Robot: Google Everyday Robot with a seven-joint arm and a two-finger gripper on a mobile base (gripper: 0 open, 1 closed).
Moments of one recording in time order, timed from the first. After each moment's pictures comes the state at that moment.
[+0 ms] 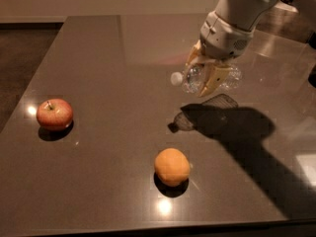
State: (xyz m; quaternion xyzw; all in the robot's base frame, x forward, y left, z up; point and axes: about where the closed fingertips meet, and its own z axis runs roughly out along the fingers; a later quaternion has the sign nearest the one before) arm 0.528 -0.109 0.915 -0.82 0.54 0.09 0.14
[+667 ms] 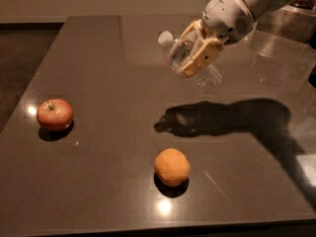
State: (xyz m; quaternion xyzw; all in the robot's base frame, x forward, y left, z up) arm 0.531 -0.068 0.975 -0.71 0.59 0.29 0.28
